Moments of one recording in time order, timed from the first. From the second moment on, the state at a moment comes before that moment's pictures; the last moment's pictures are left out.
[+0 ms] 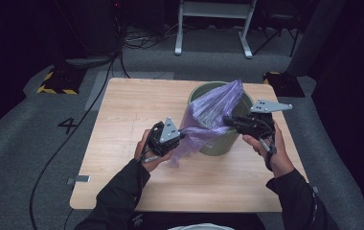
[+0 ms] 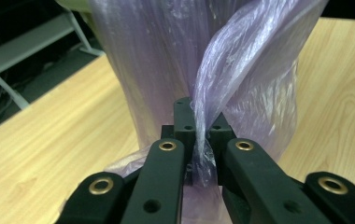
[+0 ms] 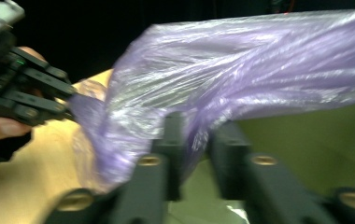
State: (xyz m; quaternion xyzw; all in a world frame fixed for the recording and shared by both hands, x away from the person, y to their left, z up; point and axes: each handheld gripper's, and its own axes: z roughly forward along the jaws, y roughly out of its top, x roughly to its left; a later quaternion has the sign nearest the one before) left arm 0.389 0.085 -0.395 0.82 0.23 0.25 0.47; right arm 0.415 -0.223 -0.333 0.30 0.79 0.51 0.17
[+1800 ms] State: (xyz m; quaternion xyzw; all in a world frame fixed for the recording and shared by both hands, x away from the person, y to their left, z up) left arm 0.393 0.060 -0.340 0.81 0.18 0.26 0.48; right arm 0.404 -0.187 -0.320 0.14 0.84 0.48 0.22
